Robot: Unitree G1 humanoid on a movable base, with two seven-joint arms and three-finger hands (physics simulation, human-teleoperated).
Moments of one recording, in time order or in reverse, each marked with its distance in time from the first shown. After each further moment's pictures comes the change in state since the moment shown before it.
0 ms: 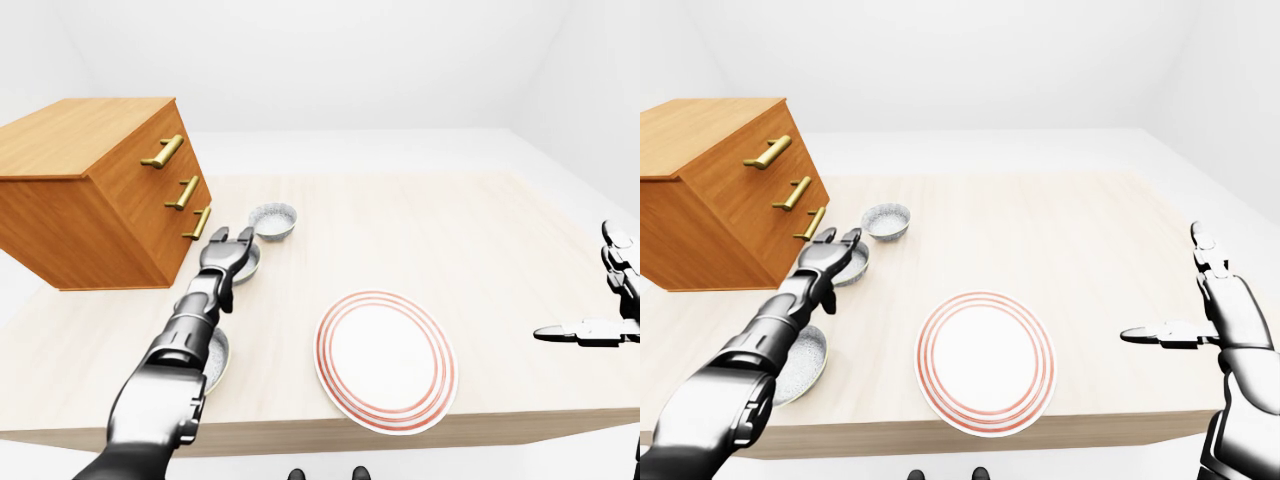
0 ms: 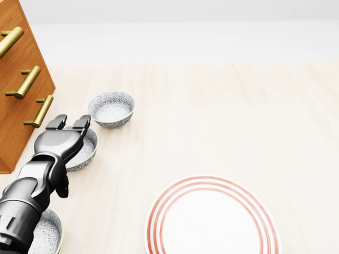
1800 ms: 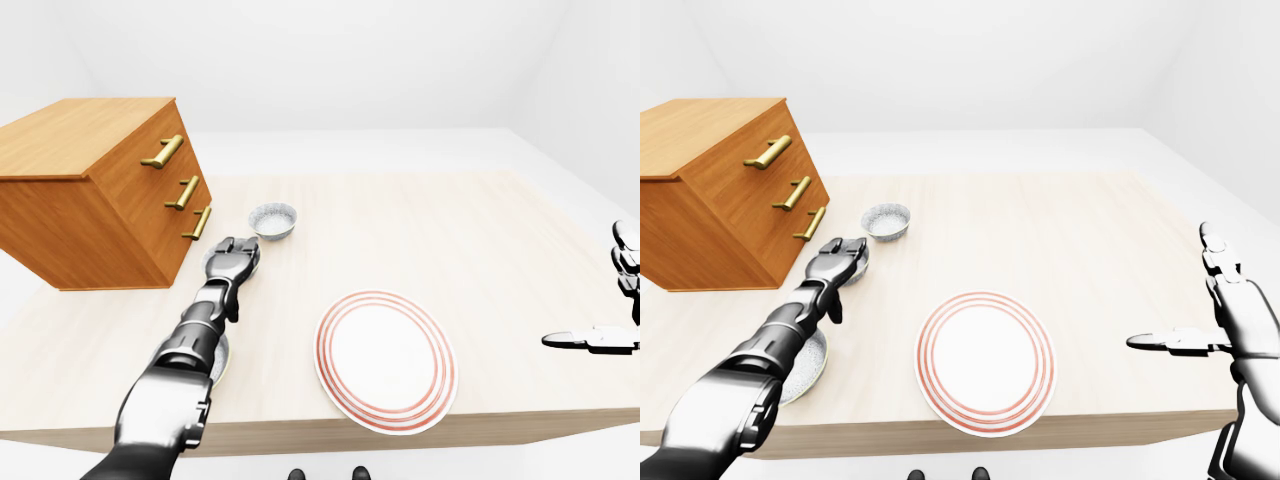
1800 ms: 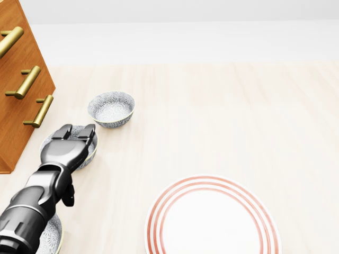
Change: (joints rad) left arm 0.014 -0.030 -0.017 0.071 -0.019 -0.001 0.064; right arm 0.028 0.021 -0.048 -0.066 0.006 0.000 0.045
